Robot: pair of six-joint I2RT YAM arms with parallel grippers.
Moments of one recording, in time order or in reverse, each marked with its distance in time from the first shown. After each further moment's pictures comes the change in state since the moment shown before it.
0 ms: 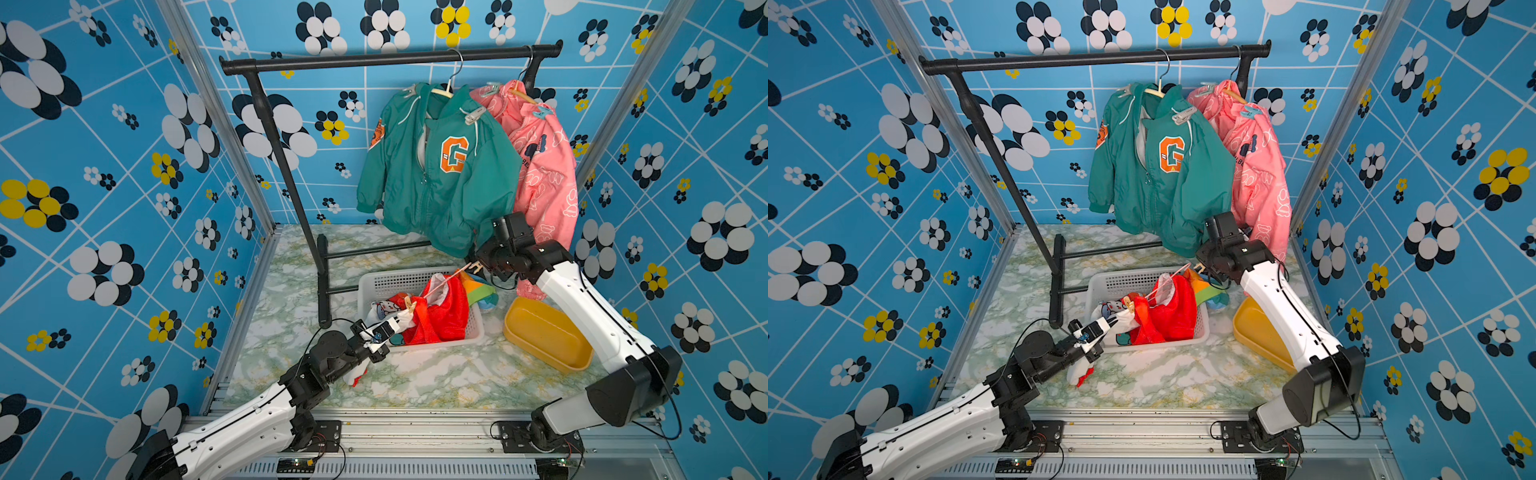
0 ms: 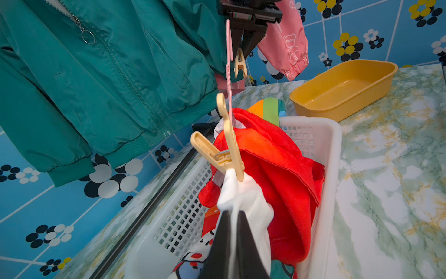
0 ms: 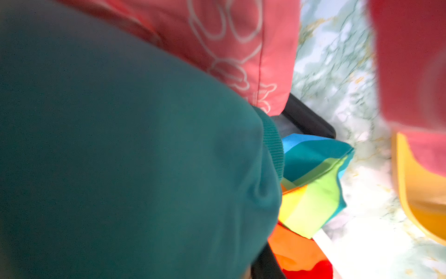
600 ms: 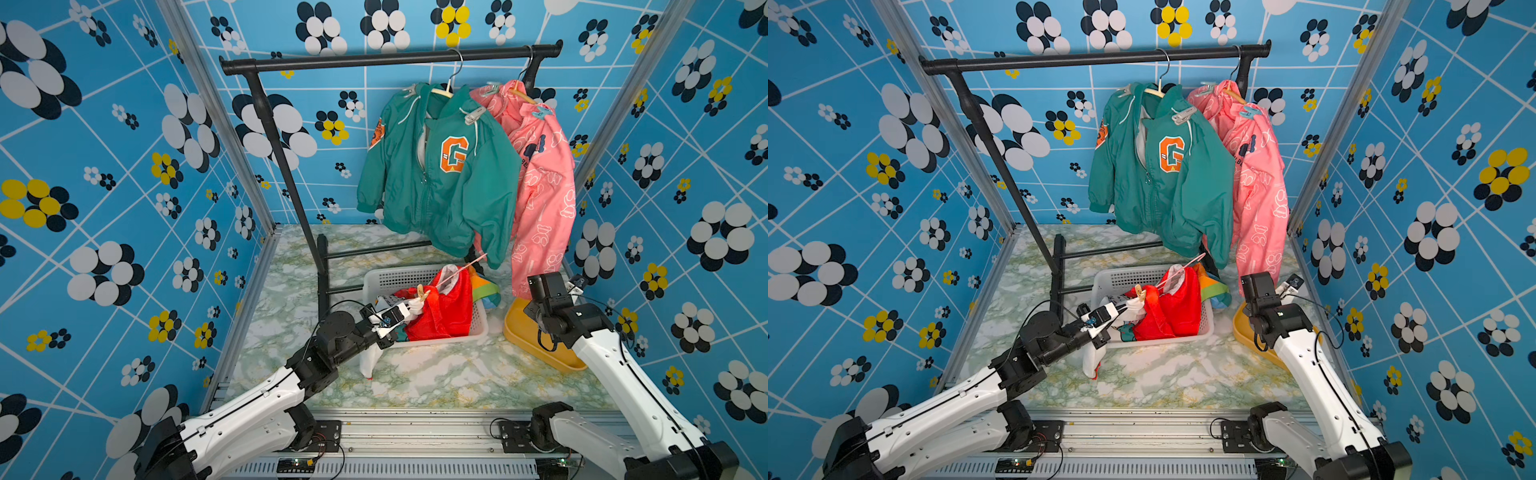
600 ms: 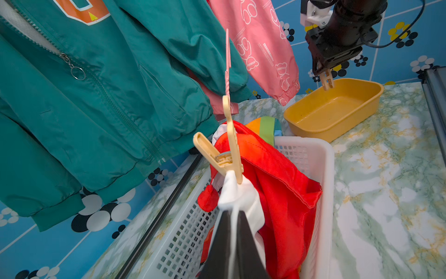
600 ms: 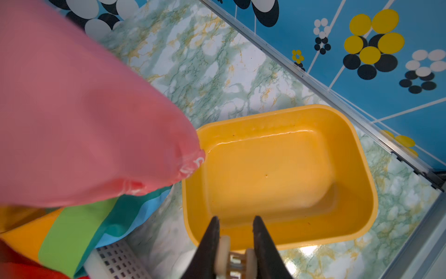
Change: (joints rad) left arm 0.039 0.148 0.179 -0.018 0.143 0.011; right arm -0.173 -0.418 -0.586 -0.008 0.366 -0.226
